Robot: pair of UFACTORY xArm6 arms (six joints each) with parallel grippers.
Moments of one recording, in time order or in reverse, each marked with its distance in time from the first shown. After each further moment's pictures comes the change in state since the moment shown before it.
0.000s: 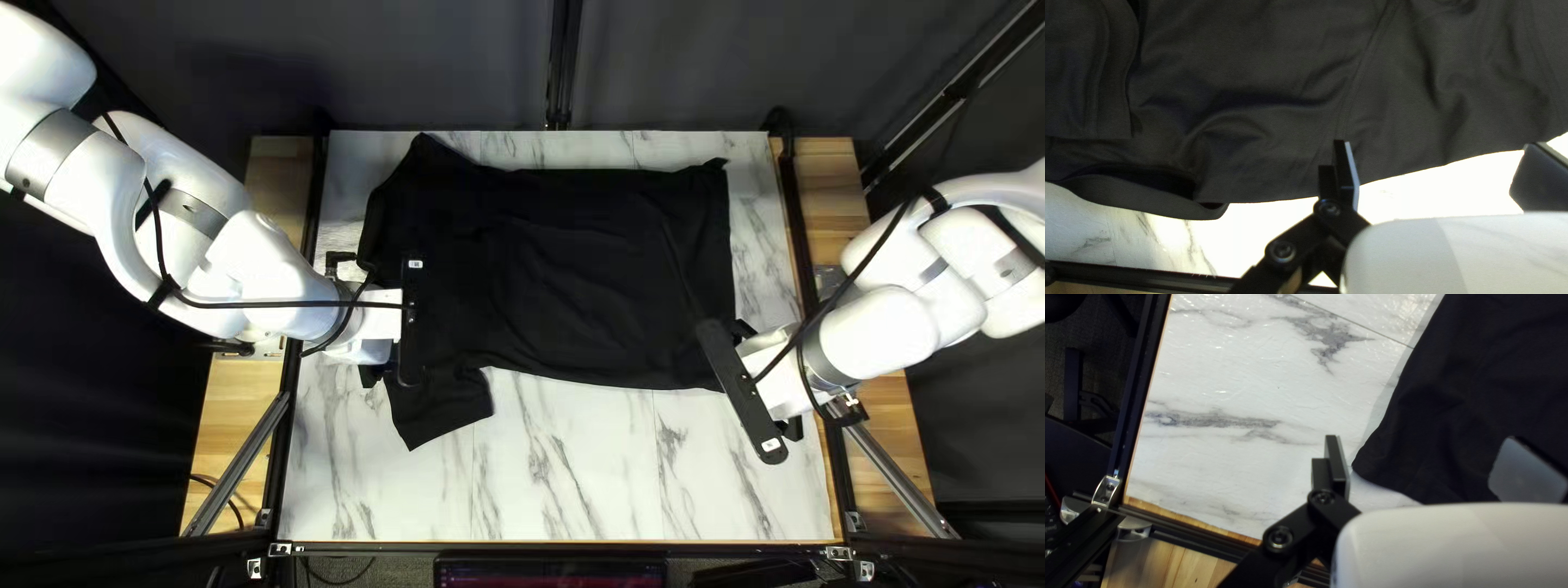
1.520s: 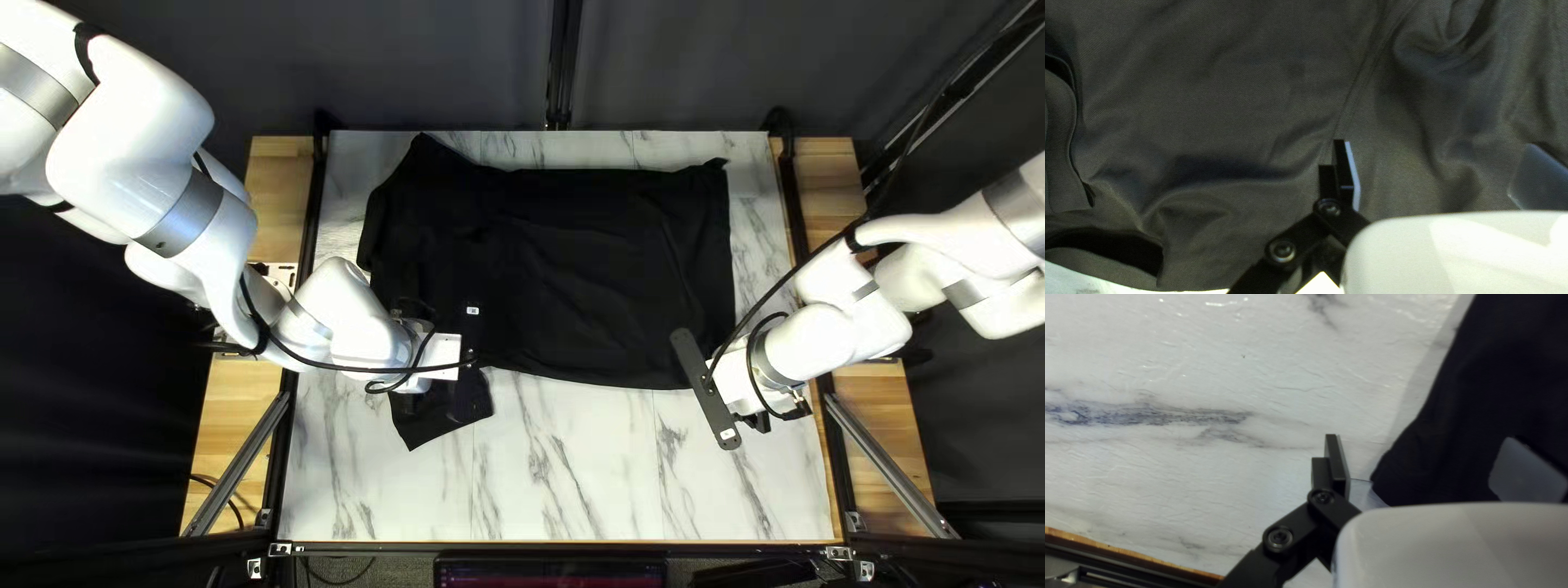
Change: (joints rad) left arm 0.022 0.526 -0.184 0.088 -0.206 -0.030; right arm -0.046 0.305 0.167 0.083 -0.368 -0.042
